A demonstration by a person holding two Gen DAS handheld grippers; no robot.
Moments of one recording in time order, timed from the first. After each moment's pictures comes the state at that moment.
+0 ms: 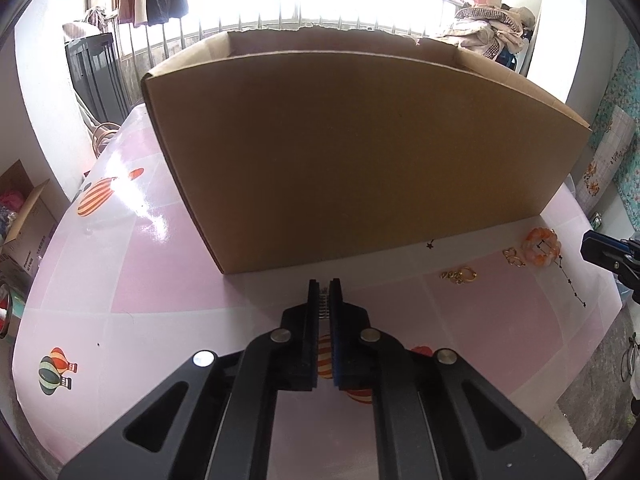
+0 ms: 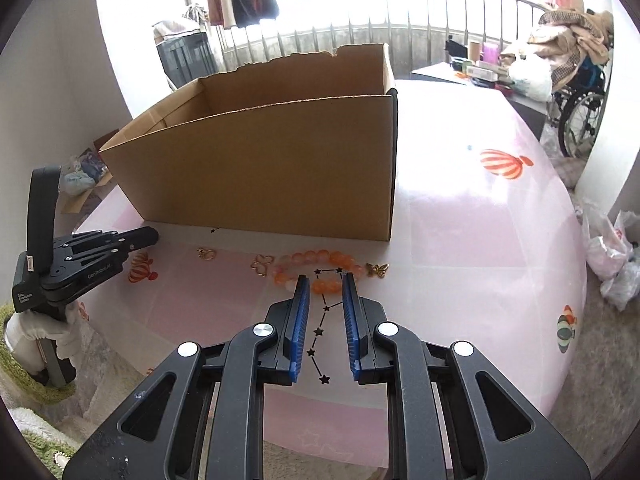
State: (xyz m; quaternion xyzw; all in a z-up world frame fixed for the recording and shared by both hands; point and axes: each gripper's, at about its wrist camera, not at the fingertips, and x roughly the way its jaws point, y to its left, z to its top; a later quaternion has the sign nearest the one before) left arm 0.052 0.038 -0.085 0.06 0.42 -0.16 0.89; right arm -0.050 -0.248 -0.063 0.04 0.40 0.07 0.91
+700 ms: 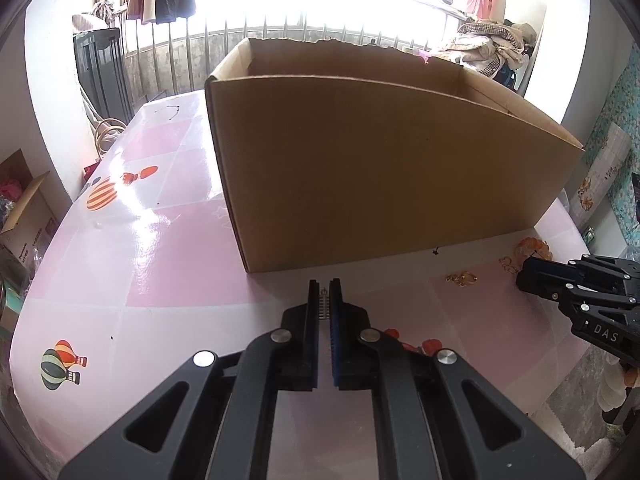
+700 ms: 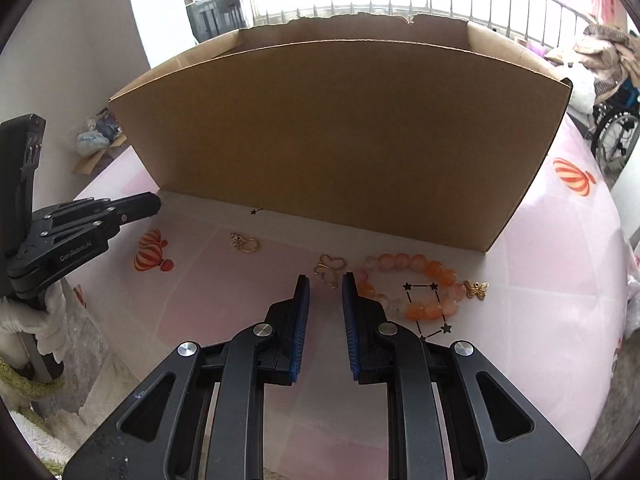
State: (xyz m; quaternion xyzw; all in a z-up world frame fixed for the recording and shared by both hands) left arm 0.054 0.057 -0.077 0.03 0.41 -0.16 0.90; right arm -0.012 -0.195 -0.091 0.00 0.44 0.11 0.89
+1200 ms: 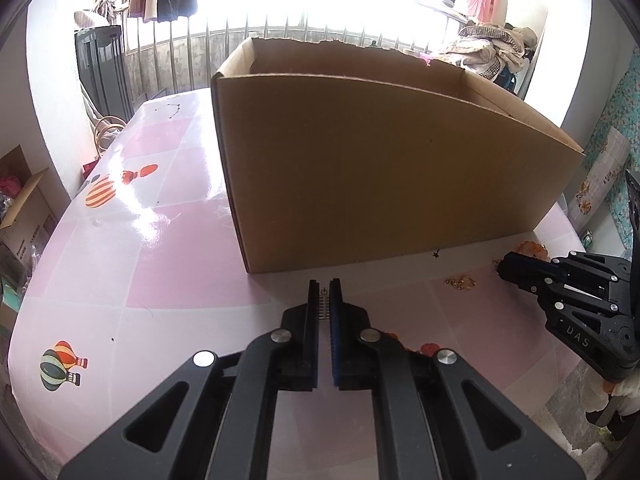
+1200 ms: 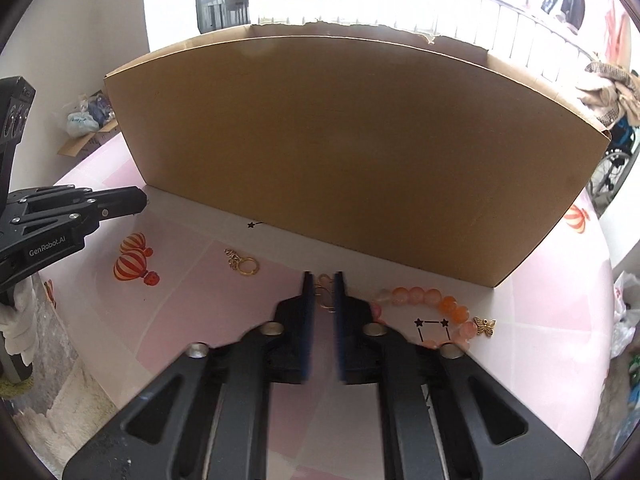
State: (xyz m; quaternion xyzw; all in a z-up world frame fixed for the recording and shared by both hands) left arm 0.055 0.057 -0.079 0.02 0.41 -0.17 0.90; right arm -0.013 -0.171 -0.101 -0.06 0.41 0.09 0.91
